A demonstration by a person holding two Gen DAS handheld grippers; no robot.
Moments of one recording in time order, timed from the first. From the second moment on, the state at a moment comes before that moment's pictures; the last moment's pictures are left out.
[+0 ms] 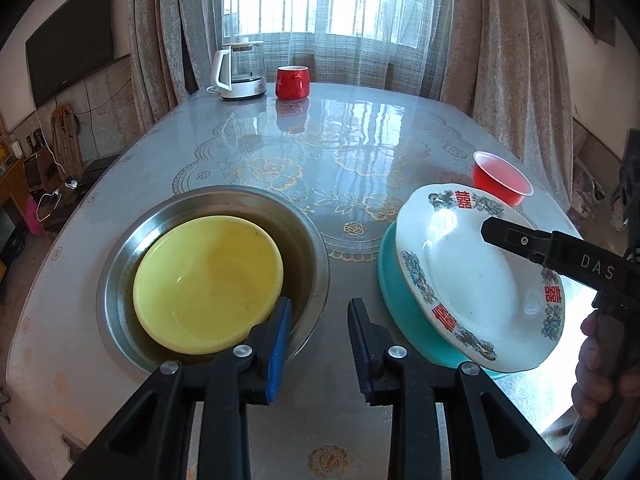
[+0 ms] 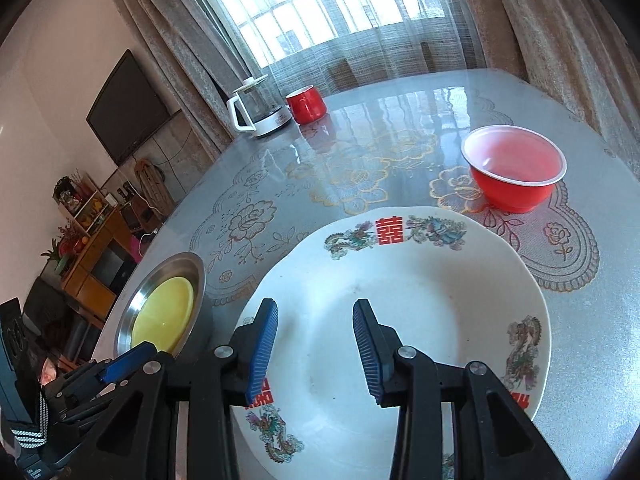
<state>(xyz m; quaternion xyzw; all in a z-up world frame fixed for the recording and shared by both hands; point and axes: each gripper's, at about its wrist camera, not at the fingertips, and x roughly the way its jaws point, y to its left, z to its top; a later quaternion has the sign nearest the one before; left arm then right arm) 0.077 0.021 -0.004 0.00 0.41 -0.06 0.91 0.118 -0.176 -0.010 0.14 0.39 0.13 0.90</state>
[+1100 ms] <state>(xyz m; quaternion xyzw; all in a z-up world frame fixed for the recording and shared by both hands) 0.107 -0.058 0.004 0.04 0.42 -0.12 0.90 0.098 -0.298 -0.015 0.22 0.36 0.01 0.91</state>
